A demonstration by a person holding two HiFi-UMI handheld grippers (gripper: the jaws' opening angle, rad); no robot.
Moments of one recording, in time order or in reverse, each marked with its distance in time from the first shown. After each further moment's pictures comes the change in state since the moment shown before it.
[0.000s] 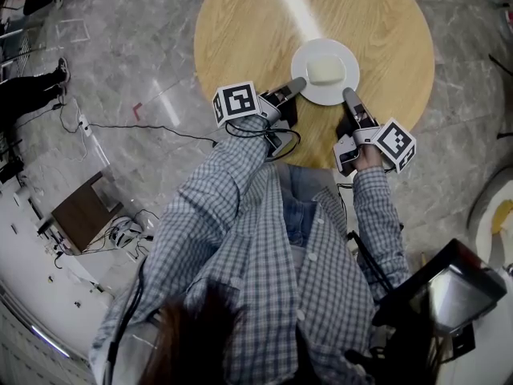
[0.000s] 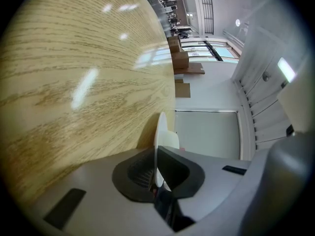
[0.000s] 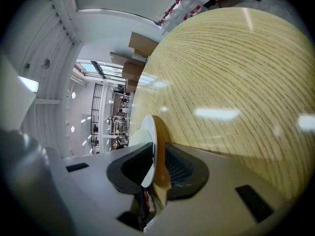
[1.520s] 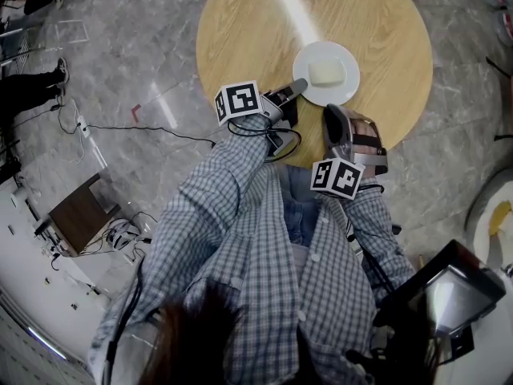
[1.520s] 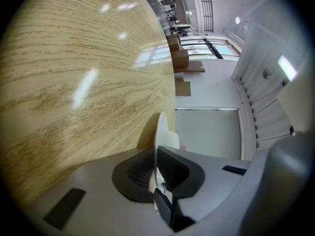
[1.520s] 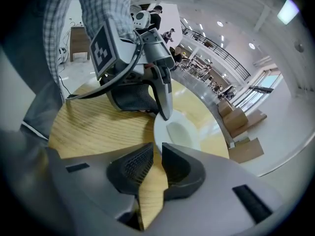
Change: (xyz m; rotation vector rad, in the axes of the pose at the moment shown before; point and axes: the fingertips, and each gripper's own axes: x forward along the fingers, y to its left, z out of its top) left arm 0.001 0.000 -0.001 0.010 0.016 0.010; right arm -0.007 0.015 -0.083 -2.277 0.340 -0.354
